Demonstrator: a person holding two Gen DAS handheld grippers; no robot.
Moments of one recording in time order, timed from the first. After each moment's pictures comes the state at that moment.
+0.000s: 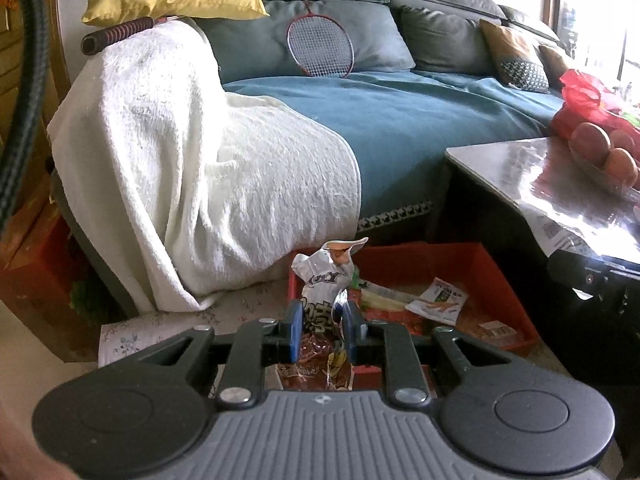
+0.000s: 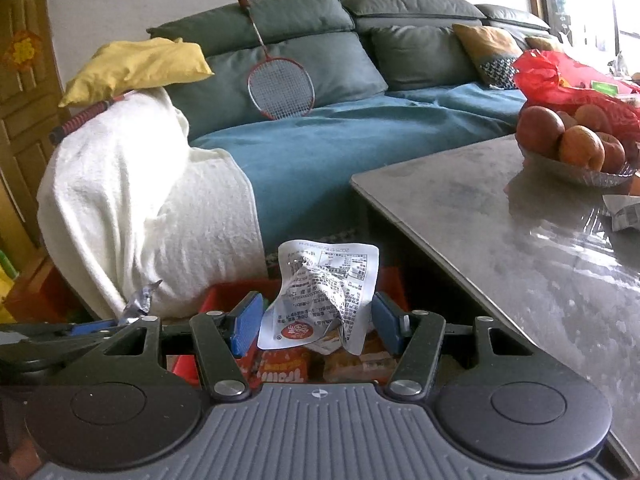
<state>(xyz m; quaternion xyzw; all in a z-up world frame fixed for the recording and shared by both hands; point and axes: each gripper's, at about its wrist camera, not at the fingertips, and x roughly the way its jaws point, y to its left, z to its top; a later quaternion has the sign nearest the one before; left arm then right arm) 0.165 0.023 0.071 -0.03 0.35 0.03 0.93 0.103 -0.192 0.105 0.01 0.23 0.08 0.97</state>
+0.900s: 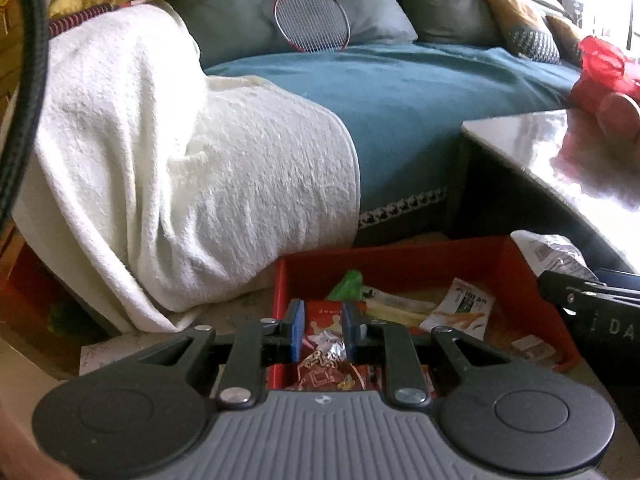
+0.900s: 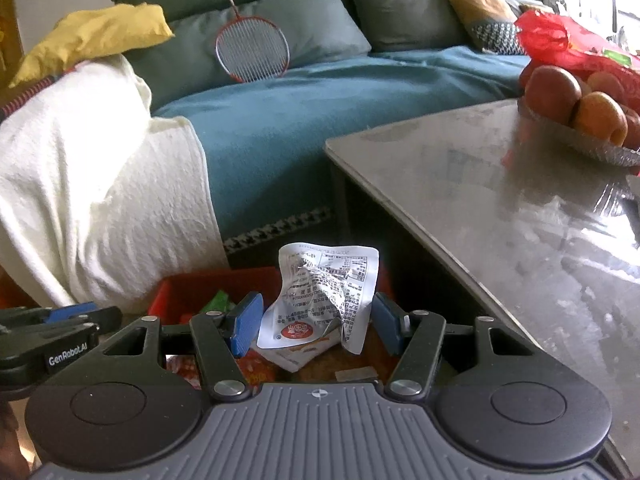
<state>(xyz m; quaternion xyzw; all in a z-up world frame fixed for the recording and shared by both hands) 0.233 0.007 0.037 0.00 0.39 0.03 0.92 0.183 -0.198 0.076 0.01 0.29 0.05 0.96</state>
